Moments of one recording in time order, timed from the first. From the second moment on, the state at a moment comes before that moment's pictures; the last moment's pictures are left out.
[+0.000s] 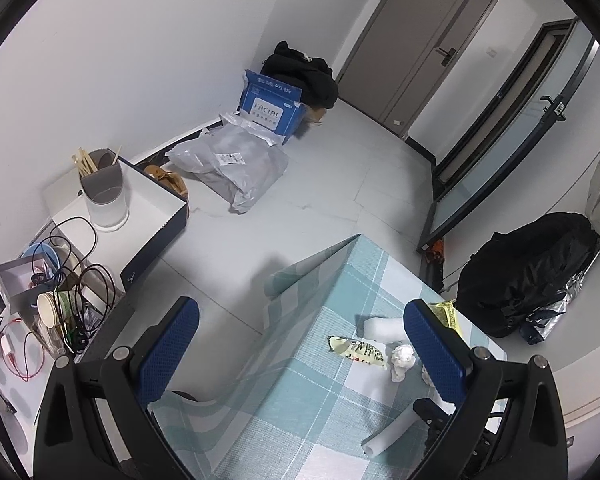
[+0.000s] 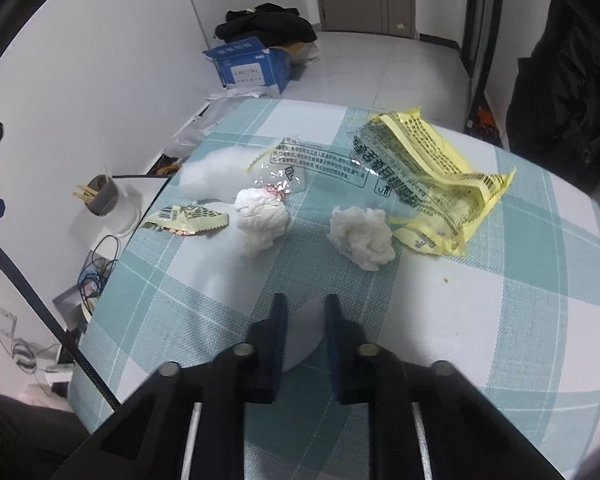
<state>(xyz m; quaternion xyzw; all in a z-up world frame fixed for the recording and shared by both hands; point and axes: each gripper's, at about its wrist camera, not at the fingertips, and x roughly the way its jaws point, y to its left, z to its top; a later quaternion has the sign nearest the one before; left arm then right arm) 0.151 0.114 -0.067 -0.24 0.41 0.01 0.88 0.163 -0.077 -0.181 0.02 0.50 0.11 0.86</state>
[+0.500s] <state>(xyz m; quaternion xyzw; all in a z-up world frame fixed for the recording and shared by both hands) 0.155 0.107 -0.073 -0.23 0.42 0.01 0.88 0.151 -0.093 -0.160 0.05 0.48 0.15 0.86</state>
